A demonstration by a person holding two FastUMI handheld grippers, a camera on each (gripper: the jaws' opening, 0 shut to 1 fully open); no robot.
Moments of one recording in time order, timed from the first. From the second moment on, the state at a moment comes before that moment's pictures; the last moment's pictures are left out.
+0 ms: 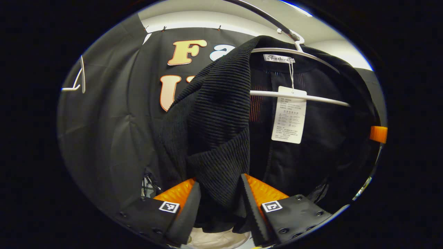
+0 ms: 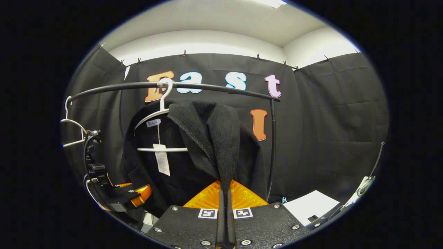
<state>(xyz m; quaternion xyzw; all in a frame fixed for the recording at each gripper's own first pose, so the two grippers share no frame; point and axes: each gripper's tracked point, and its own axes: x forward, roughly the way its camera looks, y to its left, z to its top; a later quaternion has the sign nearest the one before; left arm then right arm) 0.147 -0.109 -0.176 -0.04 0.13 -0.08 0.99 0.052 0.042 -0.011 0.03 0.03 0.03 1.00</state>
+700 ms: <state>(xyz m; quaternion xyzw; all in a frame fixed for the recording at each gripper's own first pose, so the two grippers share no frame) 0.140 -0.093 -0.142 0.02 0.12 -0.08 0.99 0.096 -0.042 0.084 -0.01 -0.07 -0.02 1.00</state>
